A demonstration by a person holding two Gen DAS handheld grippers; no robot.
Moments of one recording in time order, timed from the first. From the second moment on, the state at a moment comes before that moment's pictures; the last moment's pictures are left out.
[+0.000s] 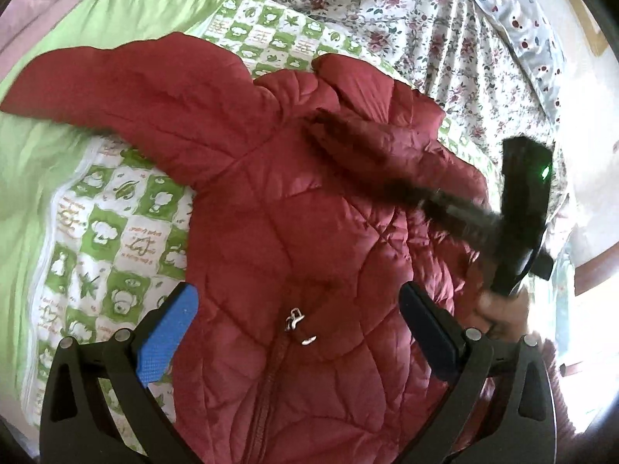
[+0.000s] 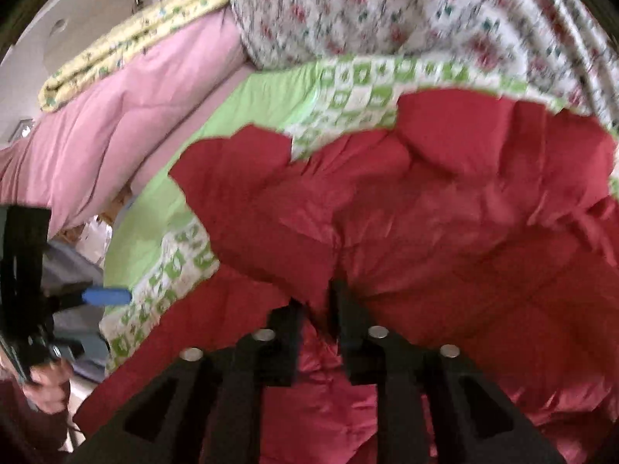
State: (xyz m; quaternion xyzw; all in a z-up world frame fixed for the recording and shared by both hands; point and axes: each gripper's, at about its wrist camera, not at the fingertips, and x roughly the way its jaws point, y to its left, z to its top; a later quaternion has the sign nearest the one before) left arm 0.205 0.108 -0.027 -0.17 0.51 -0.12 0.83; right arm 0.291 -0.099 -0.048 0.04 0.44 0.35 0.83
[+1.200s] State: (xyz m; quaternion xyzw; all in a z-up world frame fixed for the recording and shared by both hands) left arm 0.292 0.046 -0.054 0.07 0.50 -0.15 0.85; right arm 0.281 -0.257 -0.023 0.08 0.40 0.11 0.91
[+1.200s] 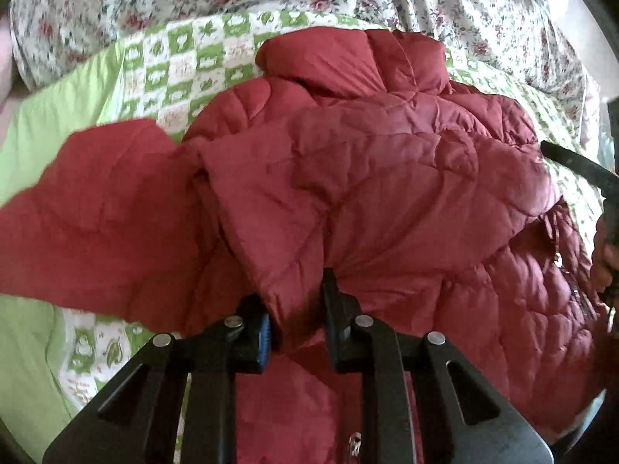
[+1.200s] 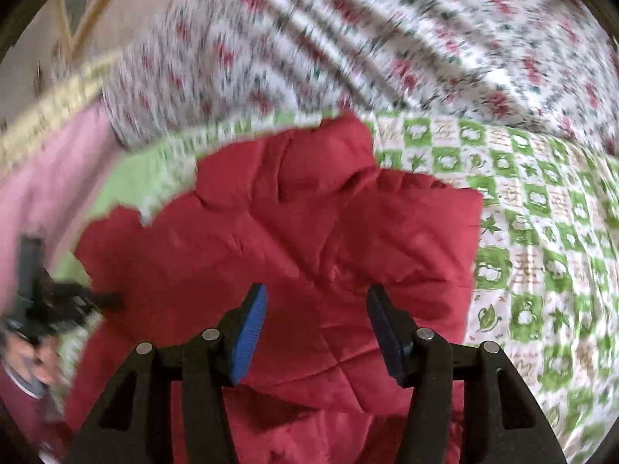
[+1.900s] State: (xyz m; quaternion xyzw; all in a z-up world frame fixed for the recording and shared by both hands) left arm 0.288 0.005 -0.039 0.04 0.47 -0.17 0.86; right arm 0.300 -0.291 -0.074 0.05 0.47 0.06 0.88
